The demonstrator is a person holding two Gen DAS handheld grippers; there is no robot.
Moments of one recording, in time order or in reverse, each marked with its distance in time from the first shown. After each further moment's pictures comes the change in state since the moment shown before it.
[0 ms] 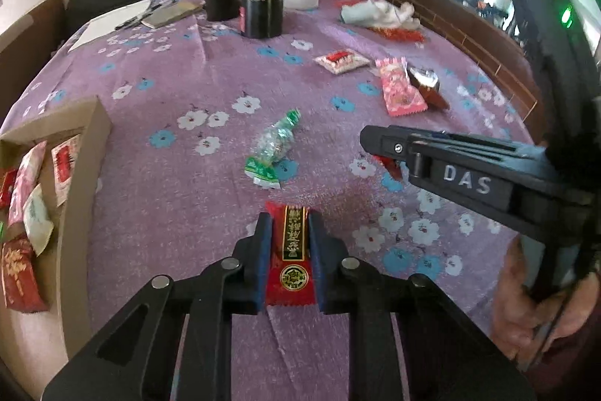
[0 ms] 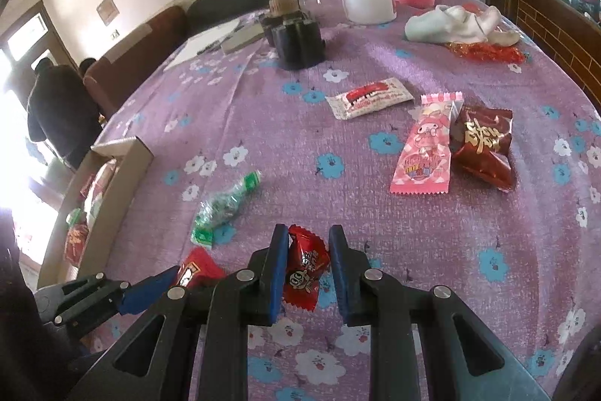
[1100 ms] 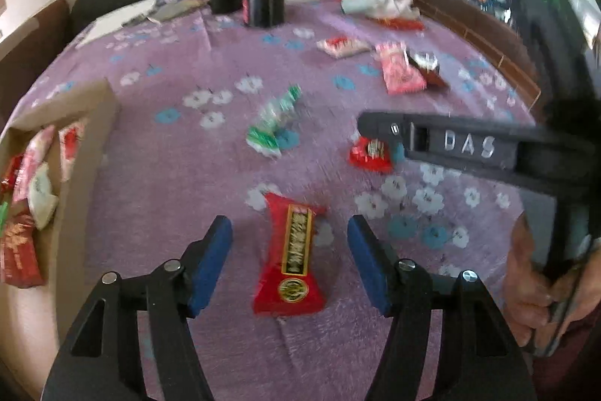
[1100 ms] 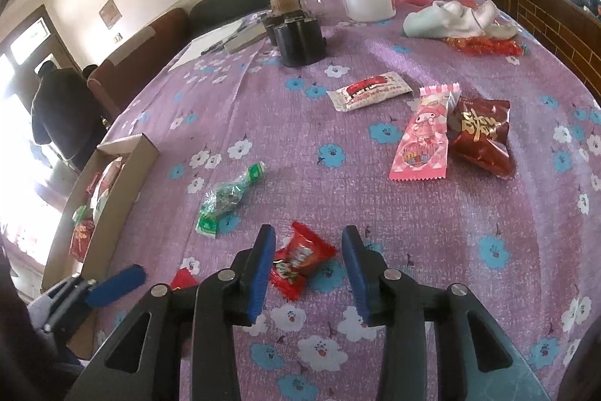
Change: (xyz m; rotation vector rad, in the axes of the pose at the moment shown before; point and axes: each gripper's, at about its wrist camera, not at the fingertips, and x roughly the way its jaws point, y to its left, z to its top) left arm 0.007 -0.010 -0.021 0.035 0.013 0.048; right arm 0.001 -0.003 -0.008 0.005 0.018 0.009
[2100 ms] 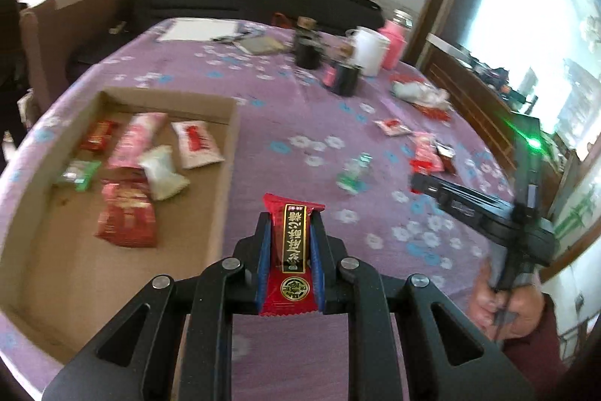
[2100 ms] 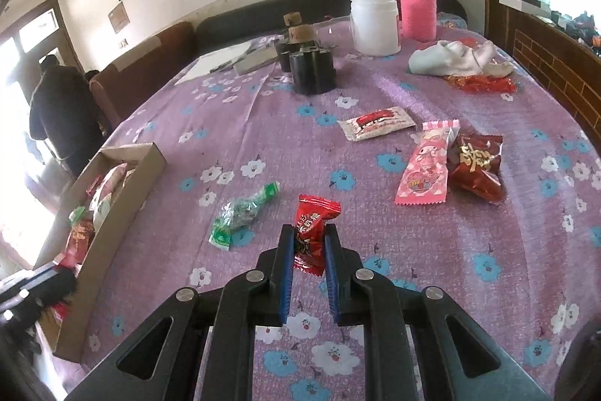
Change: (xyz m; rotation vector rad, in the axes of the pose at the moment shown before) left arm -0.097 0.096 -0.021 -0.279 -0.176 0.013; right arm -0.018 0.024 -0.005 -0.066 -0.117 -0.048
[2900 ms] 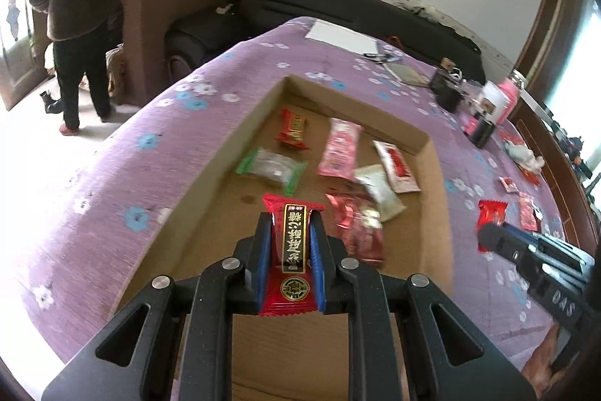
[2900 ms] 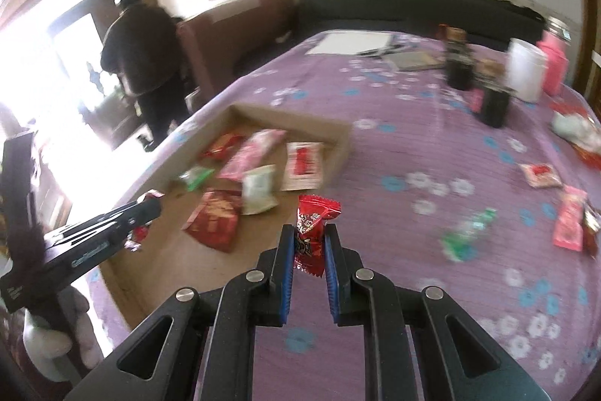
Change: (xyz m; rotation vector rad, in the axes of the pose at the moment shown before) left arm -0.017 0.157 -0.005 -0.243 -0.028 0.231; right arm -0.008 0.190 -0.005 -0.286 0.084 0.248
